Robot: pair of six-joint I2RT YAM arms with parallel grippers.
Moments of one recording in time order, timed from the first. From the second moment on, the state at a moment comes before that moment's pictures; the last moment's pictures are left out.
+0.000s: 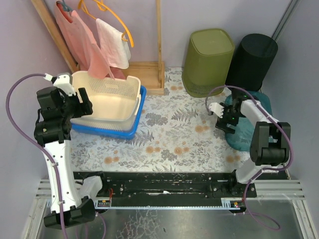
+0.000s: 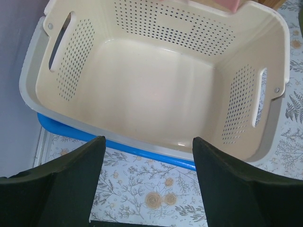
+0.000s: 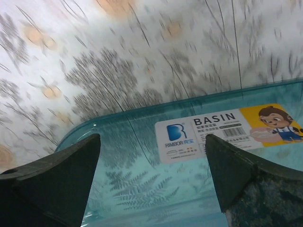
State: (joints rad) left arm 0.27 0.95 1.35 -0.91 0.20 0.01; right arm 0.02 1.65 1.11 -0.84 -0.22 -1.30
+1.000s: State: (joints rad) left arm 0.28 1.26 1.83 -1.29 0.44 0.19; right arm 0.16 1.47 1.66 -0.75 -0.85 -0.48
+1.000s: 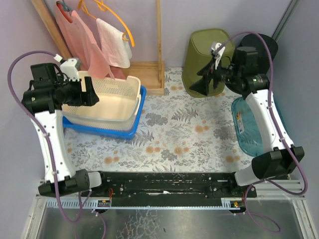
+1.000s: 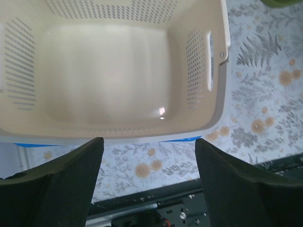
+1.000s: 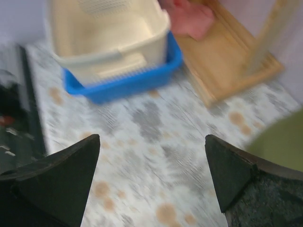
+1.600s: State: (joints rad) left arm 0.64 1.65 1.99 -1.42 0.76 0.15; right arm 0.53 1.62 1.27 0.32 -0.96 0.87
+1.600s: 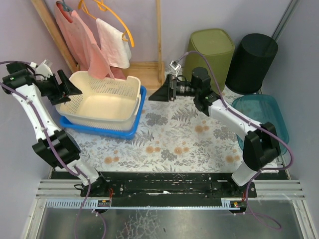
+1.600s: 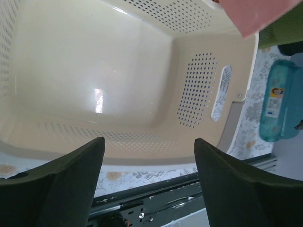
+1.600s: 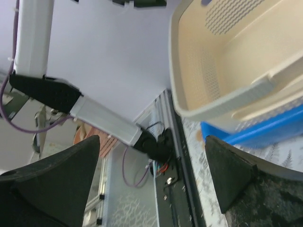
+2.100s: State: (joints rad) left arm 0.76 1.76 2.09 -1.43 0.84 0.16; right arm 0.58 1.86 1.35 0.22 -0.60 0.82
